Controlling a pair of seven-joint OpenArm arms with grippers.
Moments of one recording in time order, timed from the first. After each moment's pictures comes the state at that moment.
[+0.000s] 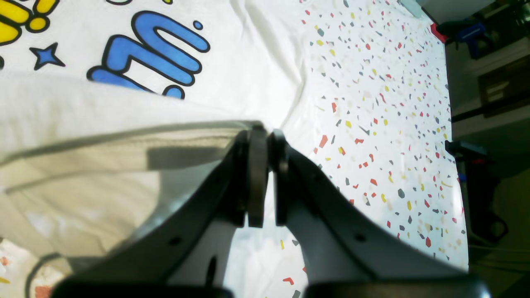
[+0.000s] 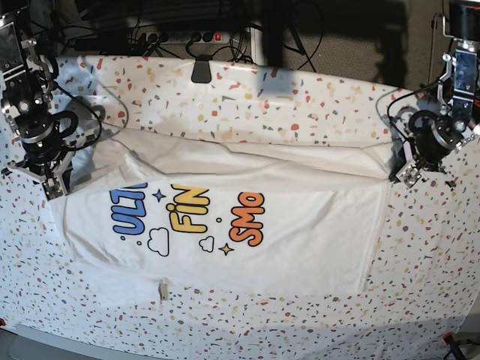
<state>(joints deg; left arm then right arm) 1.8 -26.0 -2.7 77.2 14.1 -37.2 3.5 -14.8 44.5 -2.4 99.7 9.2 -3.6 -23.4</state>
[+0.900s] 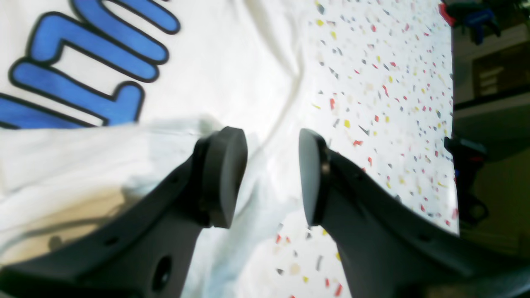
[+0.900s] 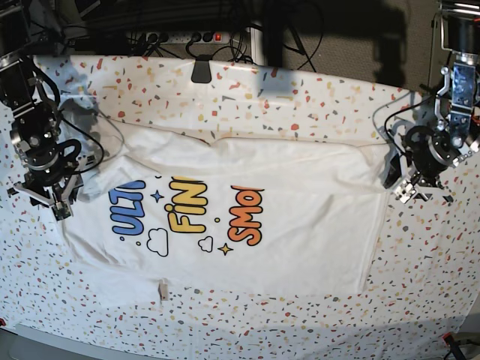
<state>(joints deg) -2.7 -26.0 -0.7 77.6 14.4 -35.8 10.6 0.1 45.1 -14.2 85.6 8.1 -5.3 -26.5</state>
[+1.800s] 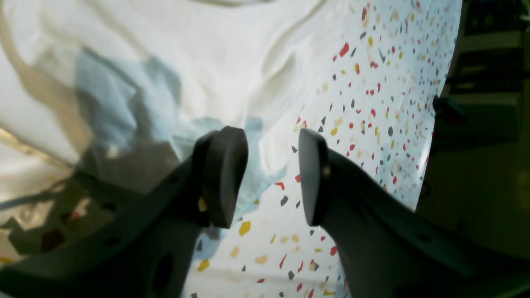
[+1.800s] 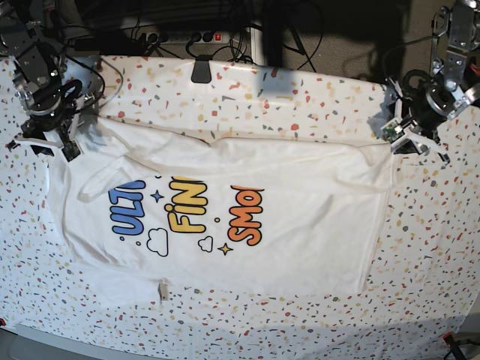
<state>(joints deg) 15.9 -26.9 -0.8 95.9 24.2 -34.4 11.2 -18.9 51.0 -14.2 99.4 0.1 -10.1 -35.7</state>
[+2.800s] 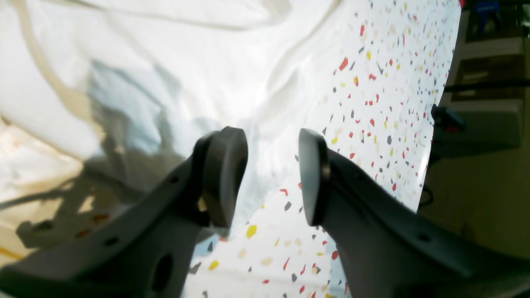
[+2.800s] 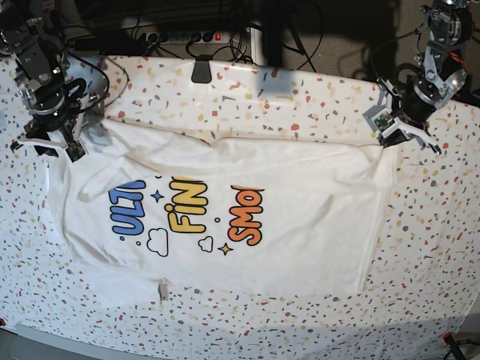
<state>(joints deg) 15.3 -23.3 -0.8 84.3 36.2 -26.5 -3.3 -20.2 51.2 -14.2 103.0 -0.2 -10.3 -37.4</state>
